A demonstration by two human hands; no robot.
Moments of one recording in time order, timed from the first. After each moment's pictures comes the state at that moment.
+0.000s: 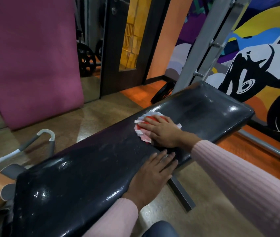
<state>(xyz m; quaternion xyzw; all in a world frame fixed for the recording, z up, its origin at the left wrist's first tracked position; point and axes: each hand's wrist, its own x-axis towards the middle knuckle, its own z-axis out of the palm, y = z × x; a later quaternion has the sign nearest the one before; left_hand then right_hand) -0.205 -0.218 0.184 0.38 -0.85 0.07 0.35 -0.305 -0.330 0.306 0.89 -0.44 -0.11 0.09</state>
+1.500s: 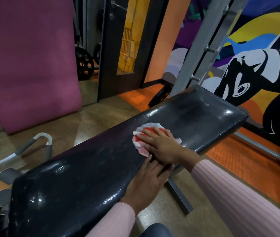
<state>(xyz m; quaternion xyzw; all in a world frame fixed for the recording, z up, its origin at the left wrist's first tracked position) -0.205 -0.212 0.181 0.39 -0.86 0.08 0.33 -0.311 -0.288 0.293 0.87 -0.48 -0.05 0.01</state>
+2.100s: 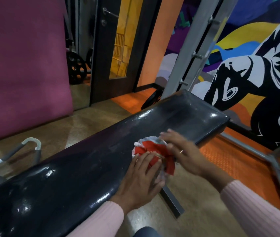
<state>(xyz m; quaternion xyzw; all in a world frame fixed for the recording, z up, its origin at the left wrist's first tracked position) -0.210 -0.206 0.212 0.42 -0.83 -0.01 0.36 -0.390 -0.233 0.334 0.84 -0.50 0.20 -0.12</state>
